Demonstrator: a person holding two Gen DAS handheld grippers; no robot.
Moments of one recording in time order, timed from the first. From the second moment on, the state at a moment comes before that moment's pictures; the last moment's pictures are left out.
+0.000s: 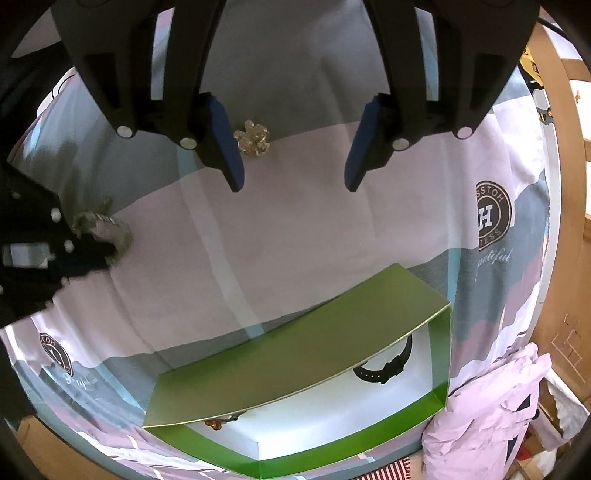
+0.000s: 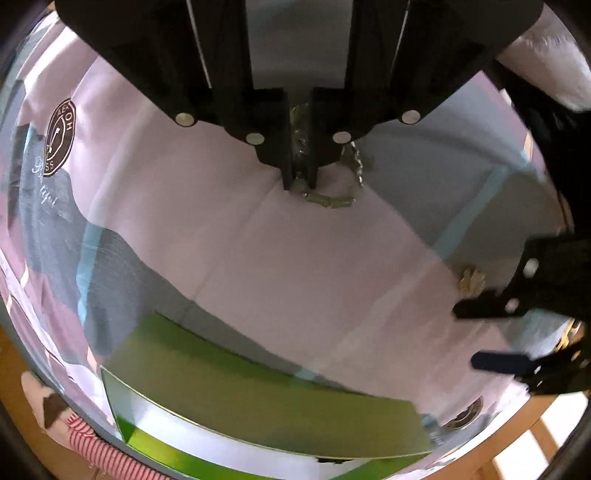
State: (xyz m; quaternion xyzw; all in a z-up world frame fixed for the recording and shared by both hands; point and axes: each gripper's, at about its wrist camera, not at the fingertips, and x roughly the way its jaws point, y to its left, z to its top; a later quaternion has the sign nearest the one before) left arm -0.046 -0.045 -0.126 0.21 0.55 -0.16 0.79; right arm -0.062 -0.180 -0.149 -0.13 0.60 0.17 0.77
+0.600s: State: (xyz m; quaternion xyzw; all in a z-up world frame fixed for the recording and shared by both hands) left arm -0.051 -0.025 -0.128 0.20 0.55 -0.17 0.79; right arm -0.038 -0.220 -0.115 -0.01 0.50 0.11 0.86
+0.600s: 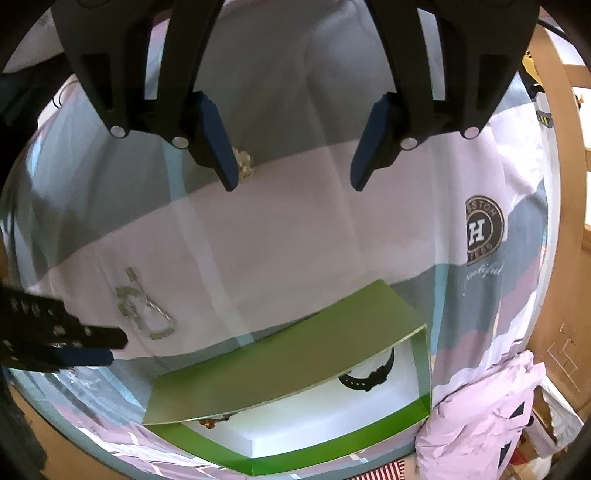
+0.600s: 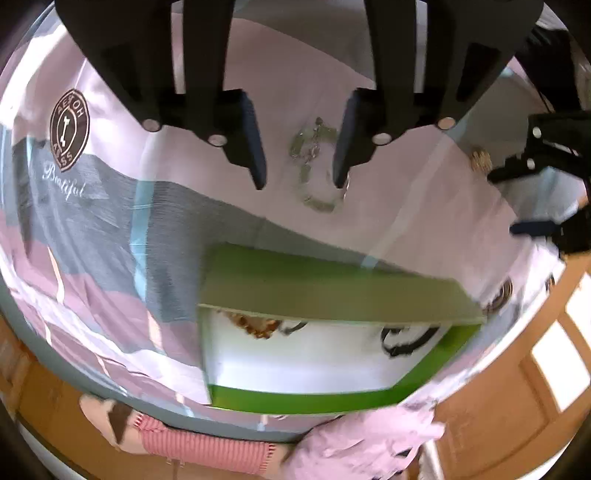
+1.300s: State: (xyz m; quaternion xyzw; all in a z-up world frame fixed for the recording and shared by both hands) left arm -0.034 -0.021 -0.157 0.14 0.55 -0.13 0.81; right arm -0.037 -0.216 -0.124 -0.01 0.52 0.11 0.85
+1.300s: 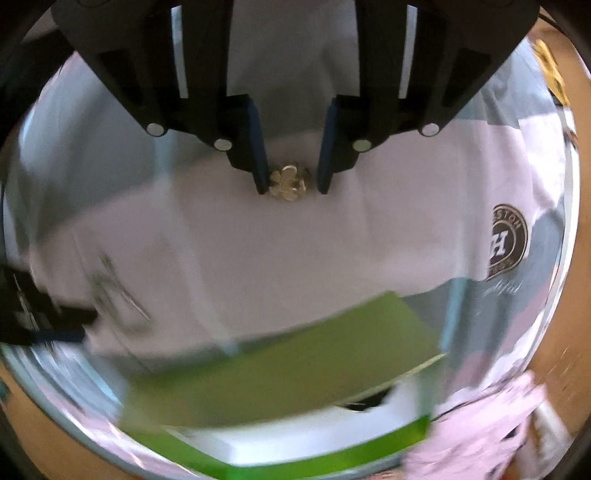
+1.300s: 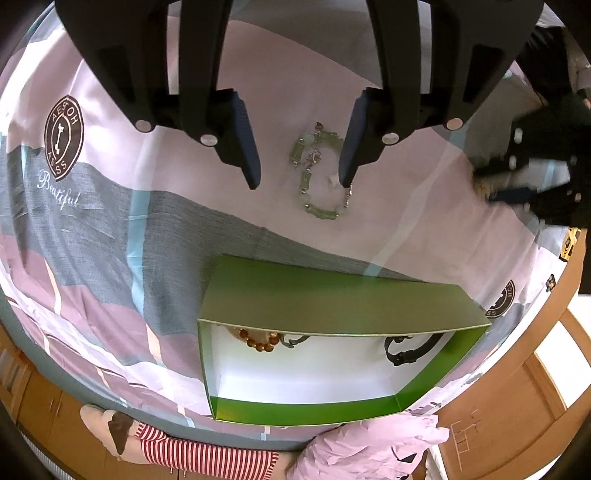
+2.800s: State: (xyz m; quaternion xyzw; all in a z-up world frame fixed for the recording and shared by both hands) left arm -0.016 -0.009 -0.154 0.09 0.55 -0.10 0.83; right arm -0.042 -0.190 -0.151 -0.07 0.54 0.10 0.83
